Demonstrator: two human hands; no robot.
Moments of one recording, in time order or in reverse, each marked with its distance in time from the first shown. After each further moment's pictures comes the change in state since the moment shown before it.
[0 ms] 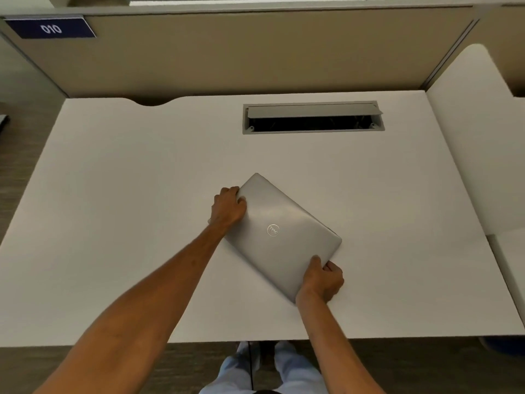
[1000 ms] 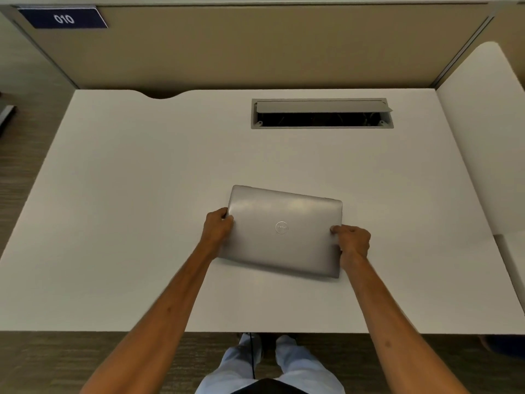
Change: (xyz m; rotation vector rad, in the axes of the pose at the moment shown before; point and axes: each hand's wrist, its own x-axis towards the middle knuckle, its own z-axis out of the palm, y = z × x) left_hand -0.059 -0.065 -0.002 -0.482 -0.004 -0.202; right_hand 0.074 -0.078 -0.003 -0.221 -0.267 -0.058
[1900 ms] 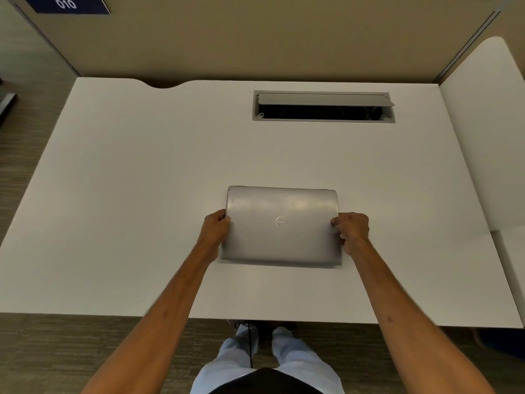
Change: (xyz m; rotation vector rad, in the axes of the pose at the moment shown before) left_hand -0.040 -0.002 0.008 -0.190 0.008 -0.056; right_hand 0.022 -0.011 -0.009 -0.167 -0.078 -0.098
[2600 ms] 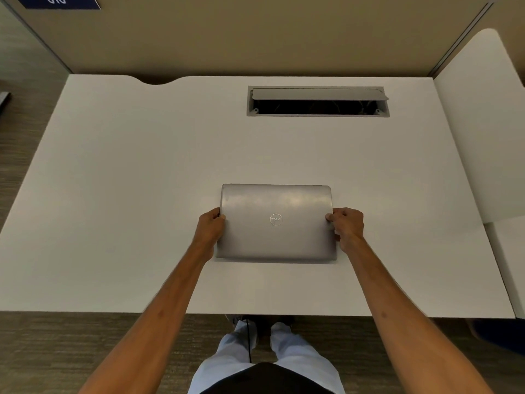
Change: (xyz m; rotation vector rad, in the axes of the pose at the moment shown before) left_hand -0.015 0.000 0.004 -0.031 0.009 0.004; right_hand 0.013 0.018 0.001 0.023 -0.015 -0.051
